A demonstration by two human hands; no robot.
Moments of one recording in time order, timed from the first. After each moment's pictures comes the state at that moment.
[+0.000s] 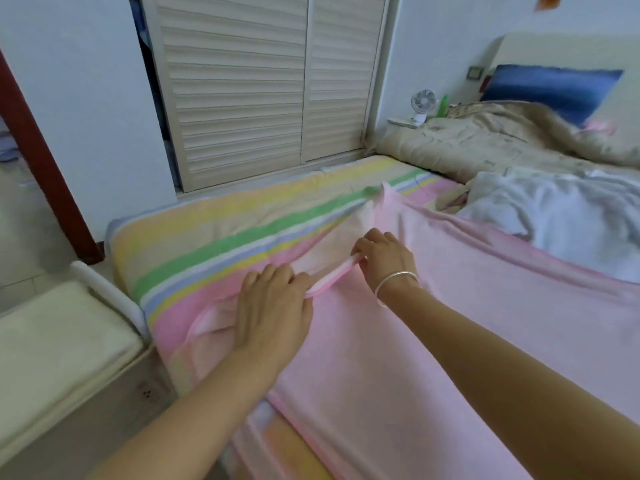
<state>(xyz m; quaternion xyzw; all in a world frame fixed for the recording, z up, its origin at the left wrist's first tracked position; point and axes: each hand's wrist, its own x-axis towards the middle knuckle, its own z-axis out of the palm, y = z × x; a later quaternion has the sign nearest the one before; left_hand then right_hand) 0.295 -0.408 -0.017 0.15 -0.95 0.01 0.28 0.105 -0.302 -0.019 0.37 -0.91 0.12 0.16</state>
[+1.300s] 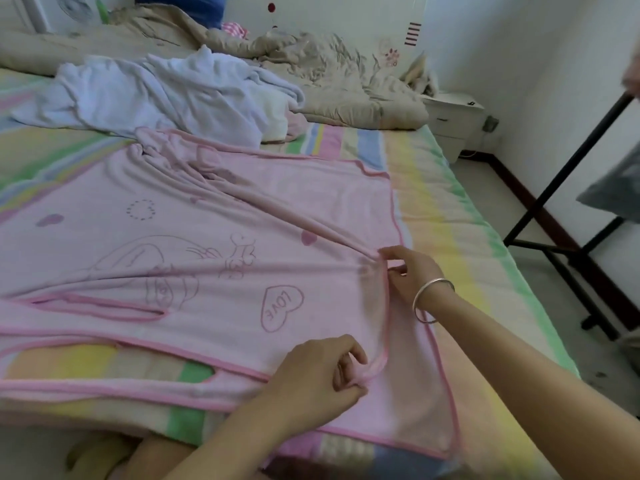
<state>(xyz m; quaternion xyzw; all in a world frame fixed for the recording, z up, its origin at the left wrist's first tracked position) 0.562 0.406 -0.040 -0.29 -0.85 -0.42 -0.10 0.460 0.639 -0.020 -0.07 -0.96 0.25 0.07</state>
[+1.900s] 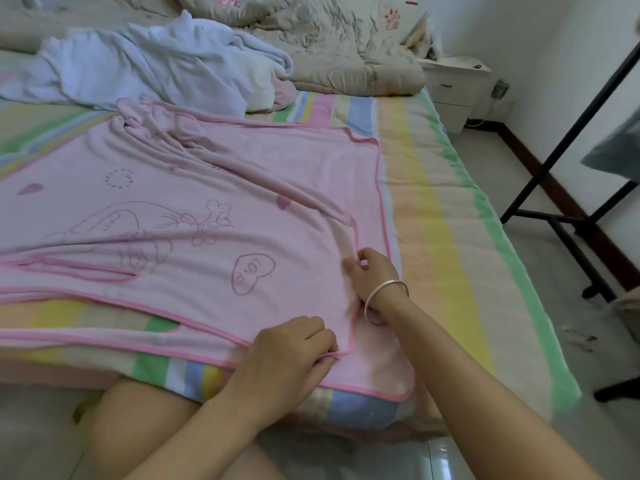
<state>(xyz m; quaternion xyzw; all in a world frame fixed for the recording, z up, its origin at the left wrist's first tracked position) 0.599 0.419 -0.055 -0.40 -0.88 -0.24 0.14 0.504 0.609 -0.058 -0.16 -0.90 0.41 -0.01</state>
